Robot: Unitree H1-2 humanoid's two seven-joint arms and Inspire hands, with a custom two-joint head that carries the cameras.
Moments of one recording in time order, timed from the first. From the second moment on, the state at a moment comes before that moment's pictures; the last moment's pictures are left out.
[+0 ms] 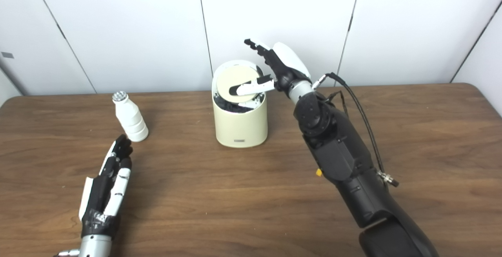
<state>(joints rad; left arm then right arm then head) 0.10 0.03 0.09 -0.11 0.02 -0.18 0.01 -0.75 -0.20 0.27 0.28 -0.50 0.27 0.12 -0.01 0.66</state>
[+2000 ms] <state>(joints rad) 0.09 0.04 0.10 -0.10 -0.07 -0.25 -0.01 -0.40 -0.20 0.05 -0.15 -0.26 0.35 0.12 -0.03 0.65</state>
